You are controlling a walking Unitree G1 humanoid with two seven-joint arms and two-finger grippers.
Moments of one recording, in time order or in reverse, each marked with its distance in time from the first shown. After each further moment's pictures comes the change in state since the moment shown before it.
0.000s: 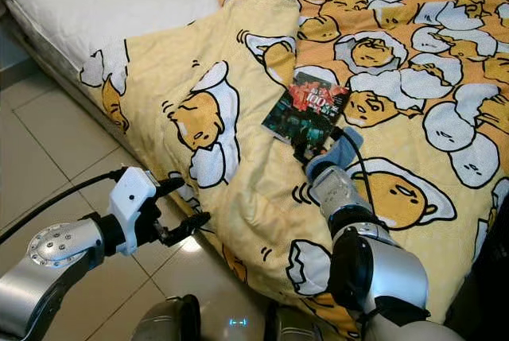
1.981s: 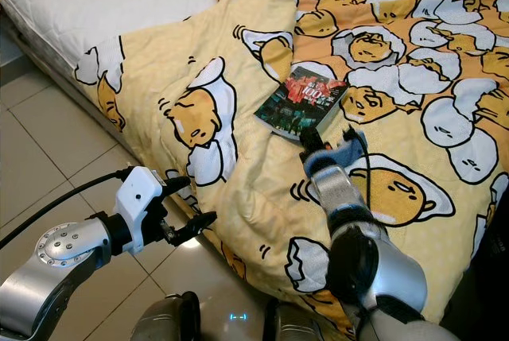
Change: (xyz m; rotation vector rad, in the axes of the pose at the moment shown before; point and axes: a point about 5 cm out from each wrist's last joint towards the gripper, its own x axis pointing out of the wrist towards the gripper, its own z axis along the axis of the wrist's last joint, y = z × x) left arm 0.006 -0.004 0.002 -0.004 -0.018 -0.001; right arm -0.004 -0.005 0.004 0.348 -0.069 0.124
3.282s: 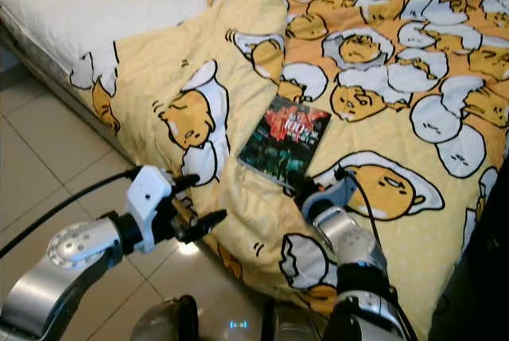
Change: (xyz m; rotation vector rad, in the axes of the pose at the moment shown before) left arm 0.009 -0.009 0.004 -0.001 -0.040 -0.017; right arm -0.040 -0.033 -0.033 -0.011 0.225 -0.091
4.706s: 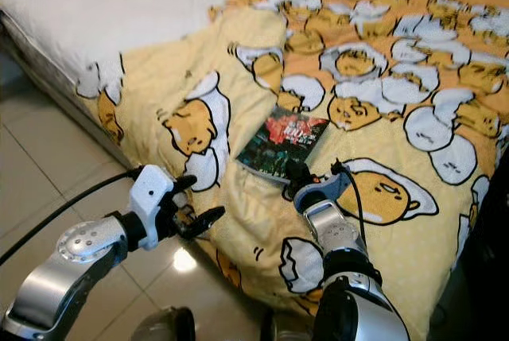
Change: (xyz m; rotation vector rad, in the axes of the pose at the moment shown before) left arm 0.010 0.009 -0.015 -0.083 0.057 0.058; right arm 0.016 0.009 -0.003 0.081 -0.096 0.095
